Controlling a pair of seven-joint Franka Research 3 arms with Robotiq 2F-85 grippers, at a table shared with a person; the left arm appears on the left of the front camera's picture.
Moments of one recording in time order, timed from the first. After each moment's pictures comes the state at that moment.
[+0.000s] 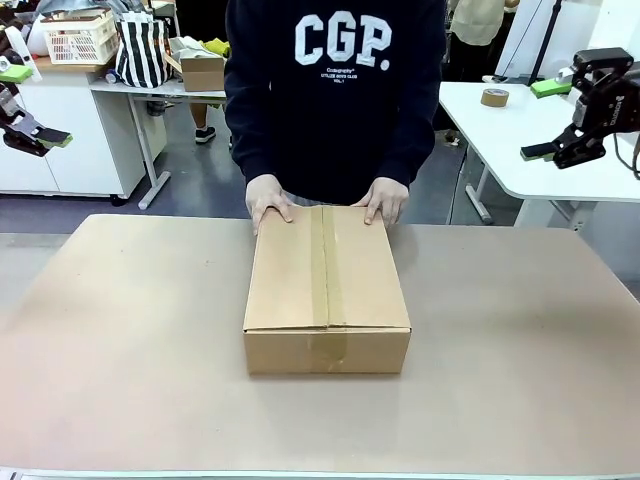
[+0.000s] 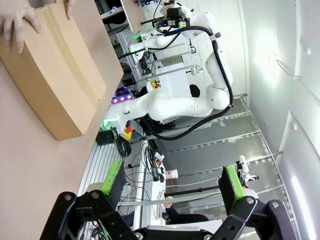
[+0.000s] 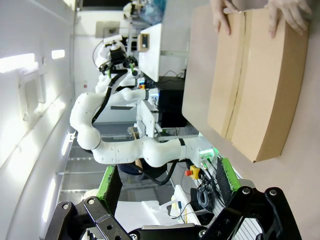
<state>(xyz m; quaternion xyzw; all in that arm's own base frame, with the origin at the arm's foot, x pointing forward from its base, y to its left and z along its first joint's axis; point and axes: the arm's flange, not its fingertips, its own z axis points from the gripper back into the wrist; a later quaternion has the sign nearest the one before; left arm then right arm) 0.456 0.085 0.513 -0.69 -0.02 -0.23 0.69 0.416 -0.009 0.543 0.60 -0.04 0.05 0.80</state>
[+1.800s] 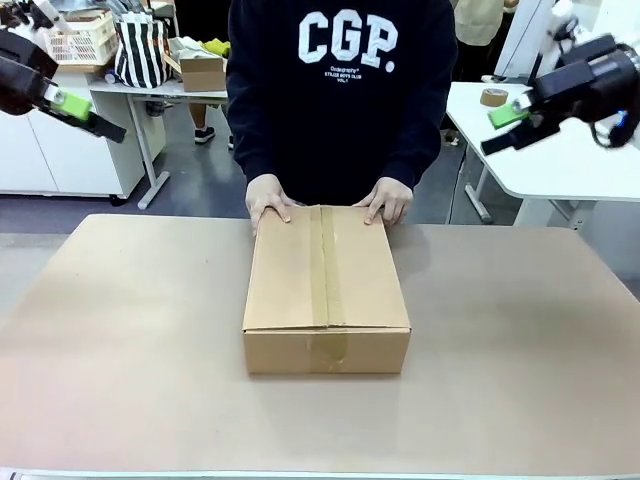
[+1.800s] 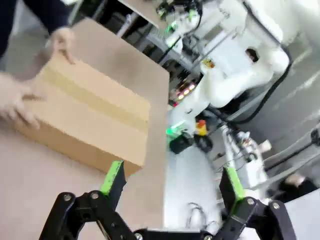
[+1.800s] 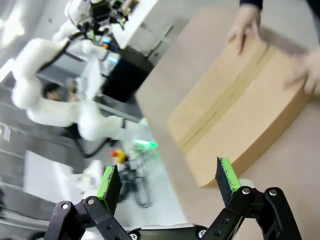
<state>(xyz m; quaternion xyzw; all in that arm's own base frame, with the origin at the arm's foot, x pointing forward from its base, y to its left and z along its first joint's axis) 0.440 -0.001 0.540 -0.55 -0.21 -0.46 0.66 0.415 0.060 0.561 0.48 -0.18 0.32 0.80</state>
